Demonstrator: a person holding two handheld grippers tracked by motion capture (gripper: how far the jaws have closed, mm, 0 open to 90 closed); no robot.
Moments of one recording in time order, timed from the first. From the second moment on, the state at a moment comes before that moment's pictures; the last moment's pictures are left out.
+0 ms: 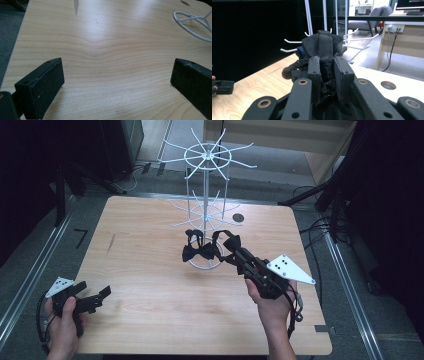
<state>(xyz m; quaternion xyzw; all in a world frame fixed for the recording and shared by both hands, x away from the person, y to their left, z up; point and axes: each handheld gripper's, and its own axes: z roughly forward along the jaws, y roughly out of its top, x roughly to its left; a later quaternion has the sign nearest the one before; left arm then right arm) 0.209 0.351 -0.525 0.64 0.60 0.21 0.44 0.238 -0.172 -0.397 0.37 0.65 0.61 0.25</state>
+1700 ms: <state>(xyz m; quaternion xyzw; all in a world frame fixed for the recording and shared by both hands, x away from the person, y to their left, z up) 0.190 0.343 -0.523 0.63 0.55 0.27 0.47 0.313 -0.156 -0.467 0.43 0.68 0.56 0.21</state>
